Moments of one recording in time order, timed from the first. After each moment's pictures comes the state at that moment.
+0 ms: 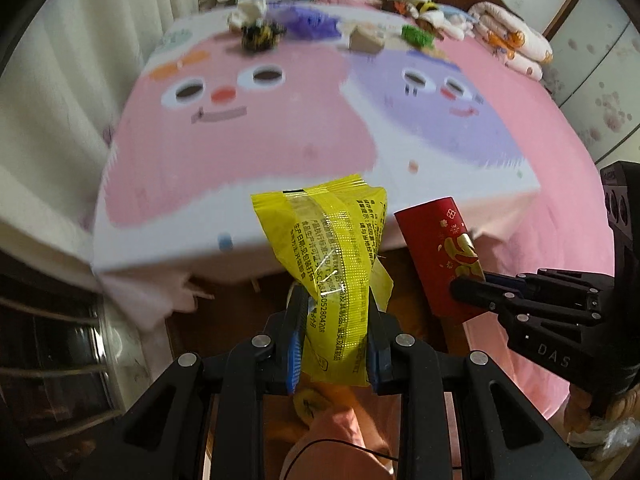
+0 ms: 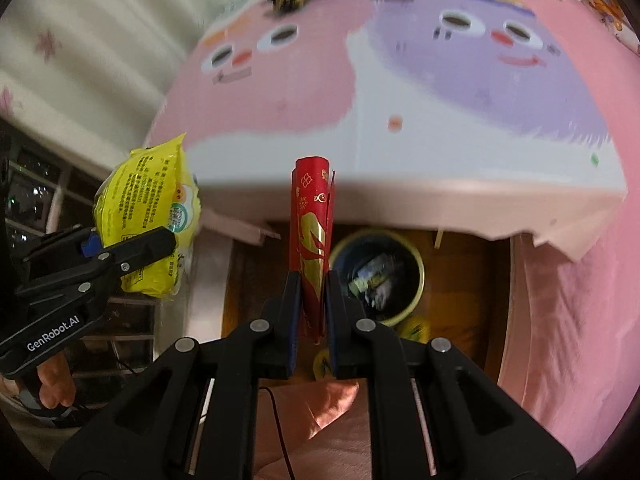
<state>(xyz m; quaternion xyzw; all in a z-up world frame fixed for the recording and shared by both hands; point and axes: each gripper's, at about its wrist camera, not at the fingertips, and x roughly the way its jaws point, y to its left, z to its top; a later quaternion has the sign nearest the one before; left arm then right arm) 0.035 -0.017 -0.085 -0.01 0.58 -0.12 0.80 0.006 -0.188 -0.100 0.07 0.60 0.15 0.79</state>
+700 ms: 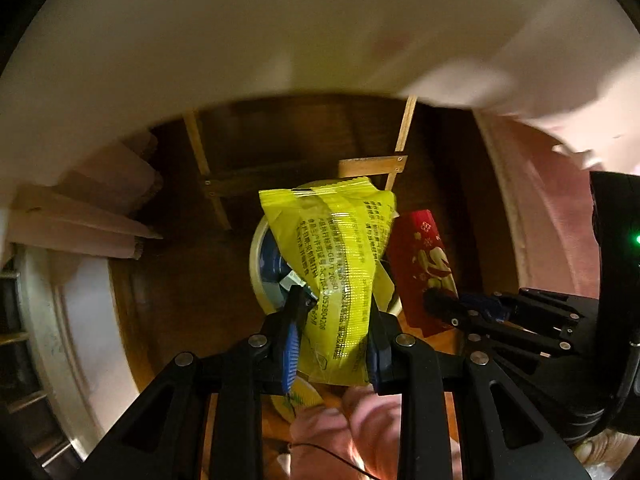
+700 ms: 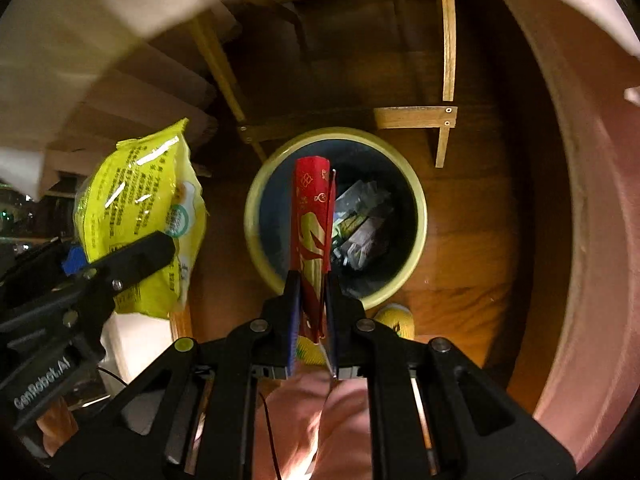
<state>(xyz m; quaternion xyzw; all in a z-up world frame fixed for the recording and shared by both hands) 0.040 -0.074 -0.386 -0.01 0.66 -0.09 0.75 0.026 -0.222 -0.406 0.10 0.68 0.11 0.72</state>
